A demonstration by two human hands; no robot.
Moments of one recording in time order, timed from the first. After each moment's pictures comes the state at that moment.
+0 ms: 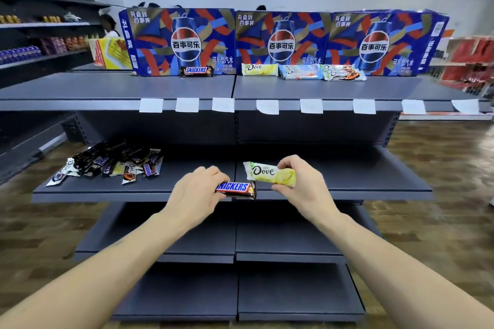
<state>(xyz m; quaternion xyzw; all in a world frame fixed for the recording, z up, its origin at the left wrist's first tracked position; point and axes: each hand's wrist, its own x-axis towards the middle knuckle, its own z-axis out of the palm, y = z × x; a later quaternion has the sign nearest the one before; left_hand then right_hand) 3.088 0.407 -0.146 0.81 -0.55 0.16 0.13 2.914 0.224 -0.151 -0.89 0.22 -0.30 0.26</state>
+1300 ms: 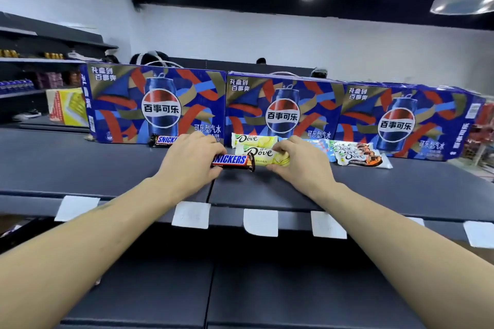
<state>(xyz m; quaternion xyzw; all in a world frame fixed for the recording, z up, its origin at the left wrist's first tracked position) 3.264 0.193 0.008 0.76 -0.53 0.35 0.13 3.108 -0.005 0.000 -0.92 0.21 -0.33 -0.02</state>
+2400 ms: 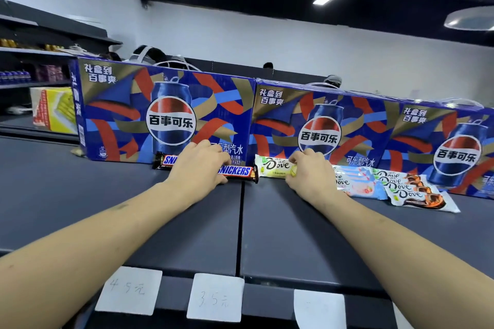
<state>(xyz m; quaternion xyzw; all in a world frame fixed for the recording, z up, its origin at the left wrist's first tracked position) 3.385 0.141 0.004 0.81 -0.51 0.28 0.07 3.241 -0.068 -0.010 -0.91 0.32 -0.26 -0.06</state>
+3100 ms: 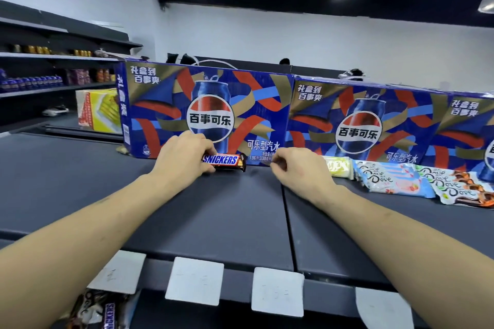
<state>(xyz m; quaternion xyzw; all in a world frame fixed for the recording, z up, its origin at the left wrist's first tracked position) 3.441 0.219 0.010 0.86 -0.44 0.23 0.15 3.293 0.012 -0.006 -0.94 0.17 -0.29 -0.02</state>
